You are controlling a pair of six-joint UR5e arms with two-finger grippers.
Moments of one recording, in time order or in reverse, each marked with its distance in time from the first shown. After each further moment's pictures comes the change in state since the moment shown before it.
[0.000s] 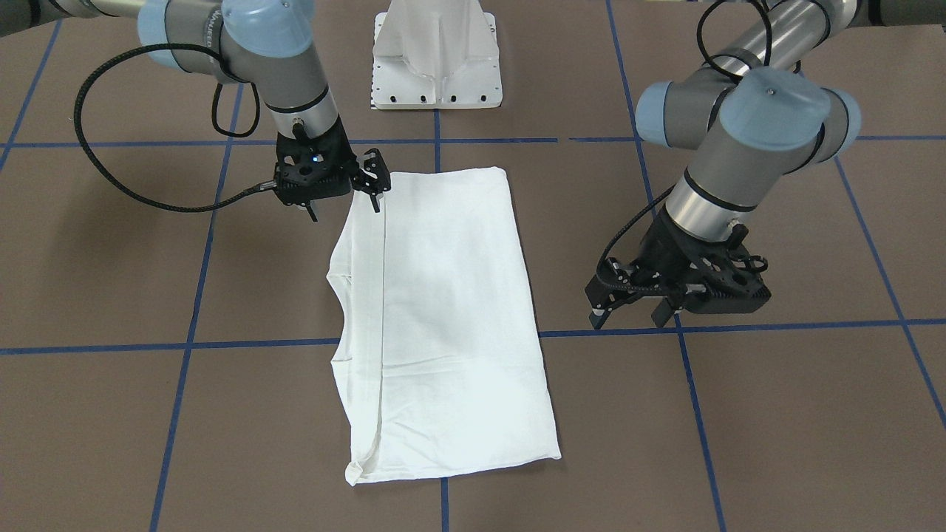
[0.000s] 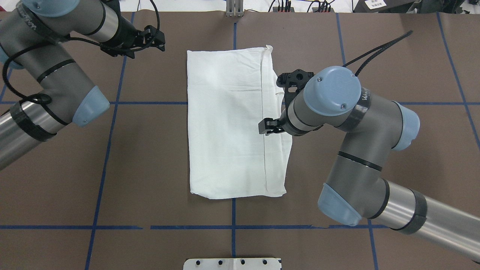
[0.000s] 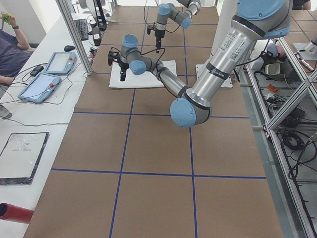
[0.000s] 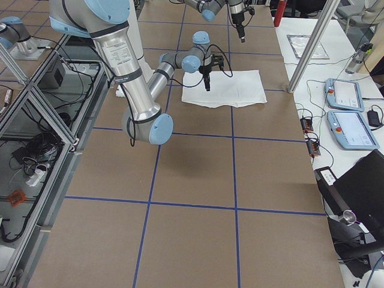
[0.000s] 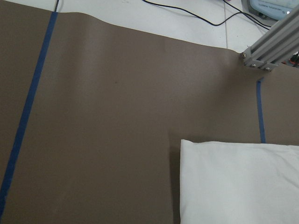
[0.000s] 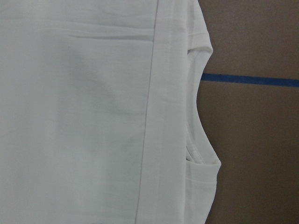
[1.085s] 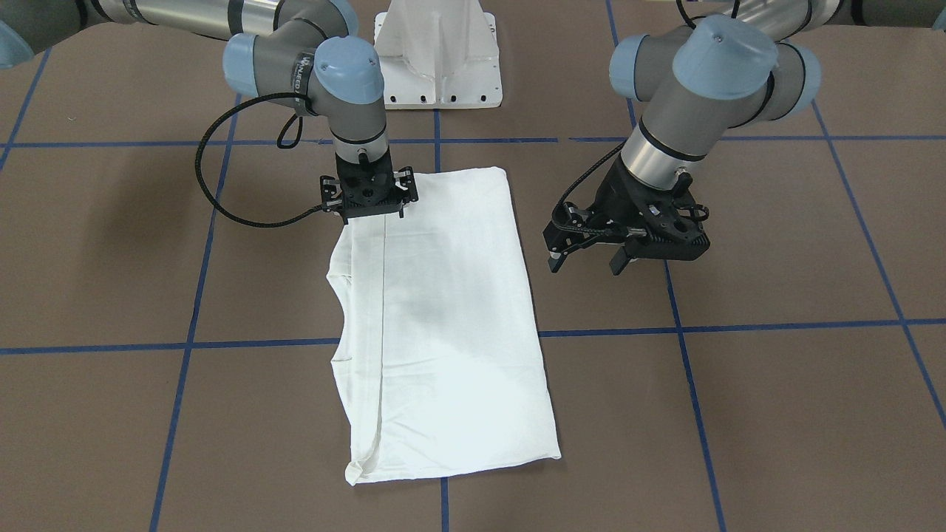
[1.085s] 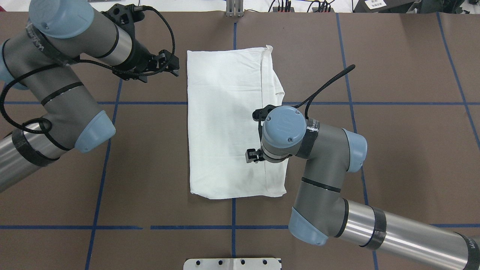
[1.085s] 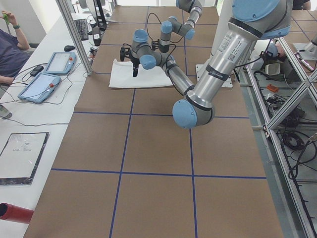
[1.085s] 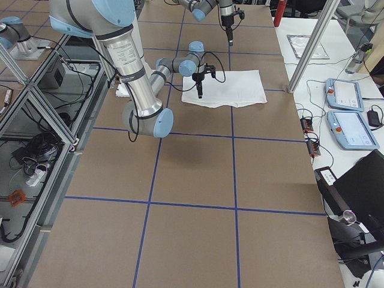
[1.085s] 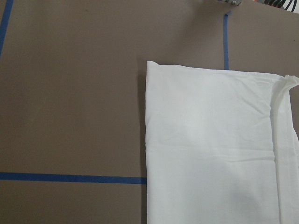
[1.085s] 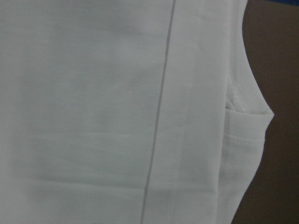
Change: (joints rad) left arm 0.077 0.015 -0.081 0.066 -0.016 -0.016; right arm -0.124 0.047 -0.140 -0.037 -0.052 -0.008
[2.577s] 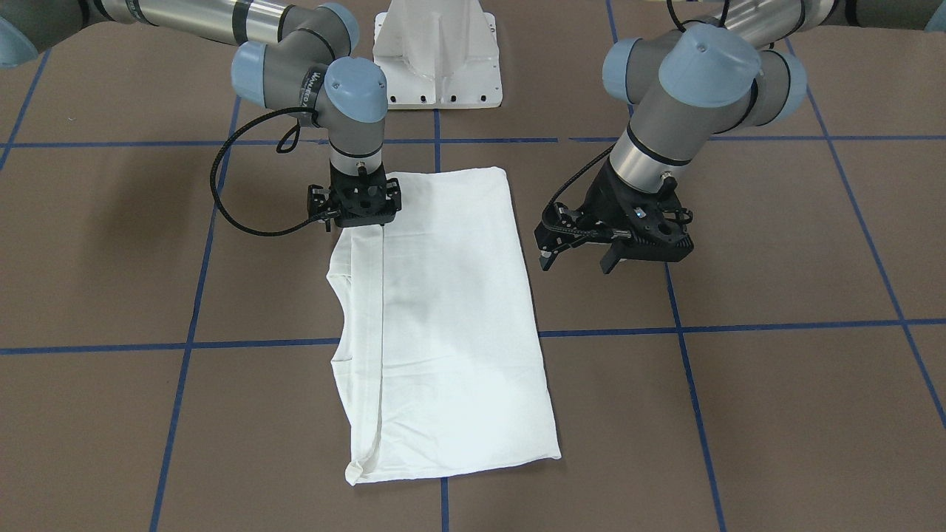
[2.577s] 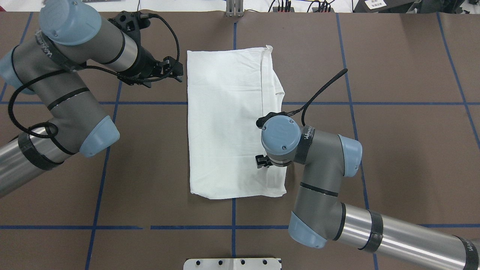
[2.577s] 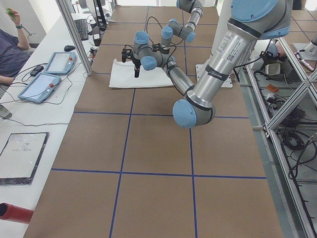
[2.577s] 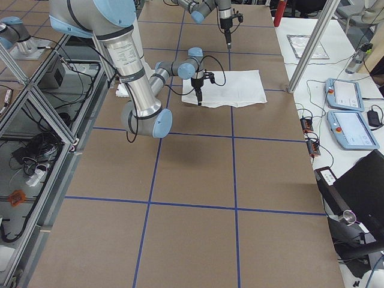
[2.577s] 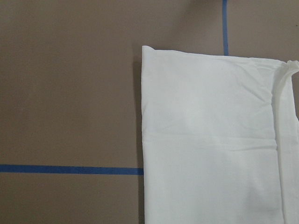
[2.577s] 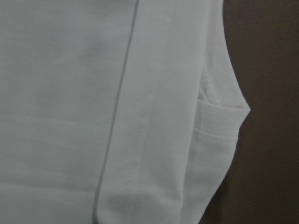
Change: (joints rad) left arm 0.020 -0.001 0.012 -0.011 0.001 0.003; right arm -0.012 -0.009 -0.034 -0.073 -0.057 -0.084
